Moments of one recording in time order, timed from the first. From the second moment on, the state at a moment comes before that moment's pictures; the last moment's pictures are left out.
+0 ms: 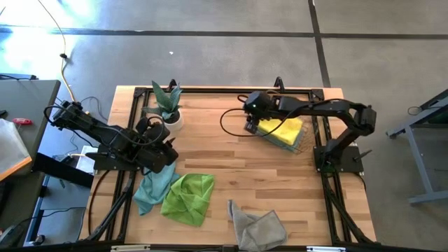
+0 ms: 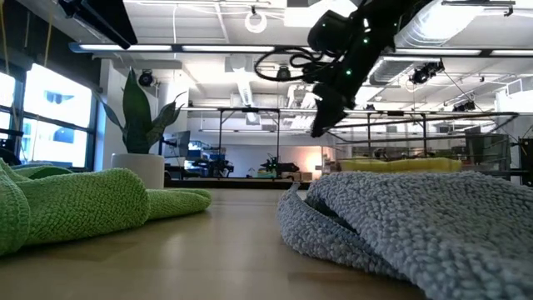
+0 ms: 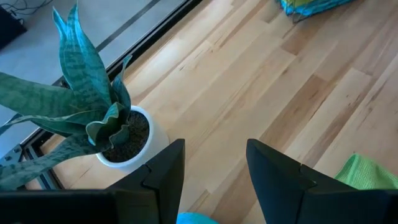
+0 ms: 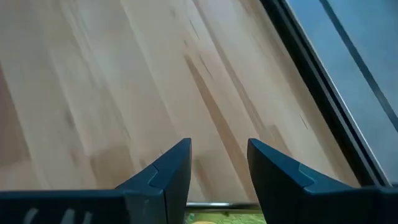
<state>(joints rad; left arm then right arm) -0.34 1.15 1.13 -1.33 -0.81 -1.06 -0.36 1.62 1.10 -0.48 0.19 -0.06</state>
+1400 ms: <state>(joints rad) -0.34 1.16 1.13 -1.33 -0.90 -1.05 -0.12 1.39 1.02 -1.19 0.33 0.57</state>
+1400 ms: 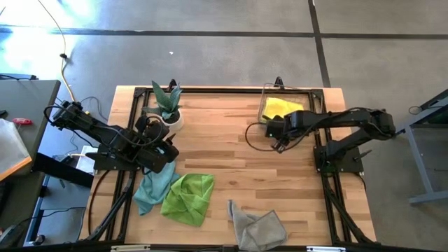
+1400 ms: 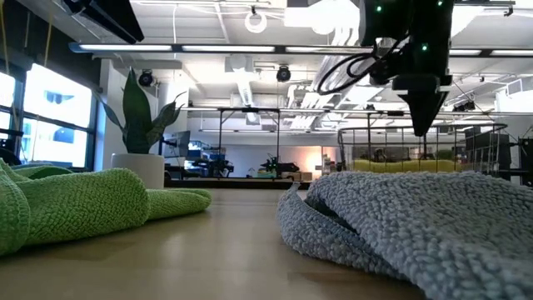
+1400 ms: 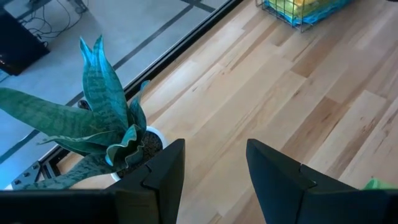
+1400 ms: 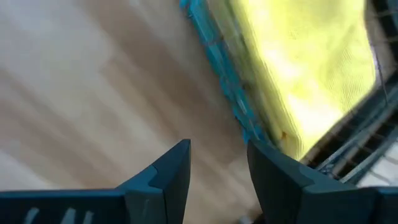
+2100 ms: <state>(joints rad) -0.42 1.30 1.13 -1.15 -0.66 -1.00 0.14 1.39 1.02 -0.90 0.18 0.56</state>
